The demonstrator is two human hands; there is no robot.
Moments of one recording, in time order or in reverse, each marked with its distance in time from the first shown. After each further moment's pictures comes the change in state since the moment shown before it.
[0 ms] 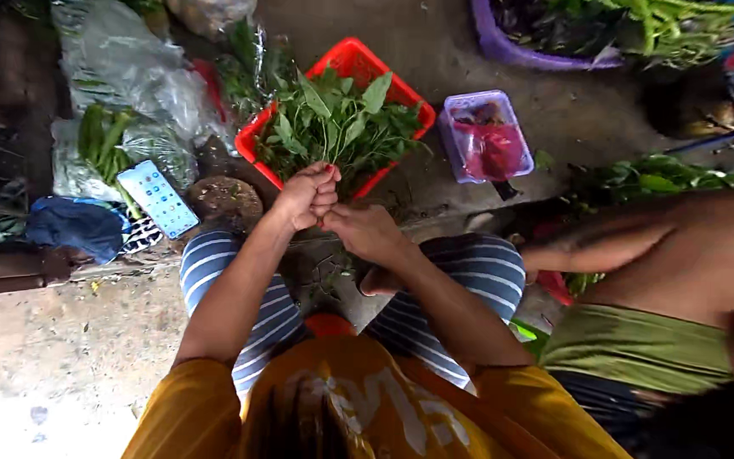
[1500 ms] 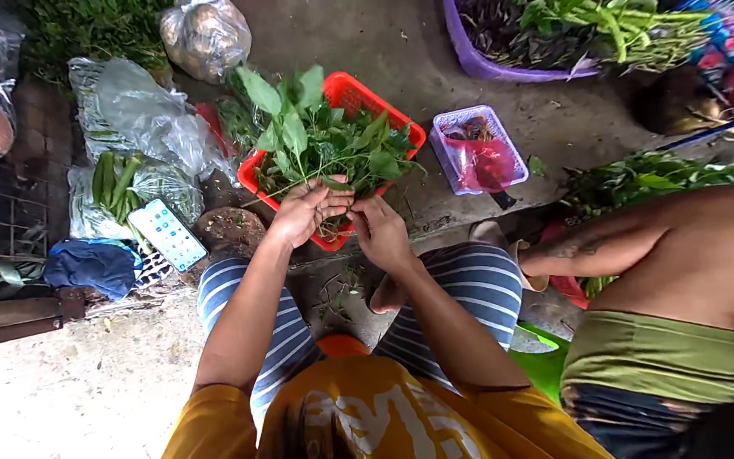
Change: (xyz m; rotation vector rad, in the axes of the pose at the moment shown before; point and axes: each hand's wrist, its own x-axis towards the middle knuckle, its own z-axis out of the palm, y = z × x) left_hand 0.004 0.015 -0.004 0.092 -0.033 0.209; right_hand 0.003 0.017 0.005 0.047 0.429 0.360
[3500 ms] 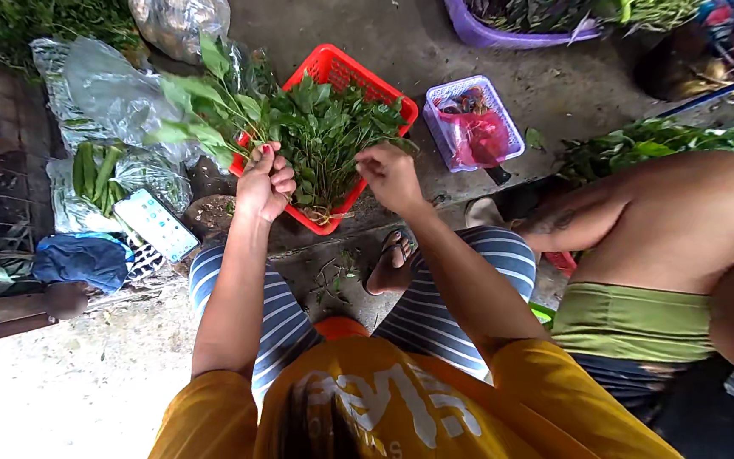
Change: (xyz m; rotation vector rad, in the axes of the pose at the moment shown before) left_hand 0.007 0.015 -0.022 -0.326 0.314 0.067; right_hand 0.043 0.054 -0.017 0.126 -0.187 0.243
